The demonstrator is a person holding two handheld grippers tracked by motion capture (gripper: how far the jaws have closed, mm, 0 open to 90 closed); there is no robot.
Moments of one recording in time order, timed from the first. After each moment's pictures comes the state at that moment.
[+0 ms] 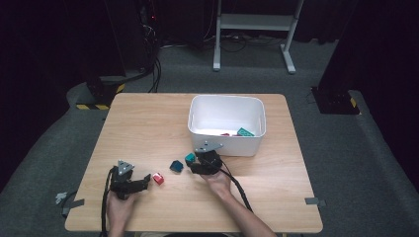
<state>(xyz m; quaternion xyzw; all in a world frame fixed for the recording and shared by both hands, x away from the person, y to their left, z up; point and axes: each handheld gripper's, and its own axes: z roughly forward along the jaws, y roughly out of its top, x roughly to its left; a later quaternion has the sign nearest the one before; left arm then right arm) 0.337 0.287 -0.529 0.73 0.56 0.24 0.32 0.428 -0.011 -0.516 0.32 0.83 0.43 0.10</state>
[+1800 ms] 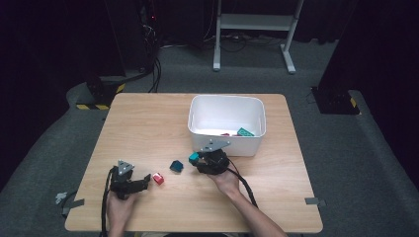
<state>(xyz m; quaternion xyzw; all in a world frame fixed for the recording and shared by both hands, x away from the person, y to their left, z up) 0.337 0.286 -0.529 0.73 0.56 0.24 0.32 0.414 -0.033 -0.479 0.28 0.85 0.44 0.10</state>
